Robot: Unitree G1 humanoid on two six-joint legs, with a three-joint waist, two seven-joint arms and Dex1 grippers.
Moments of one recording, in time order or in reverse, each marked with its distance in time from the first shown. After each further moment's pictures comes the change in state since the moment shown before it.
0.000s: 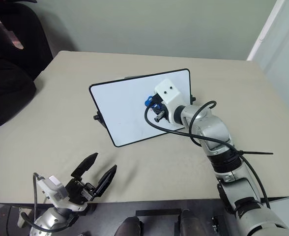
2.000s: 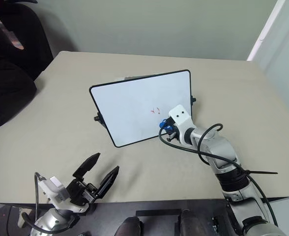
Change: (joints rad) left arm 0.022 0.002 -0.021 -0.034 0.006 -0.004 -0.002; right arm 0.217 -0.052 -0.004 -0.068 0.020 0.043 -0.031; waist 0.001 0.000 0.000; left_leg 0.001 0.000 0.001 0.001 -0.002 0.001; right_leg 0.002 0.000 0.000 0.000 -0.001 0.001
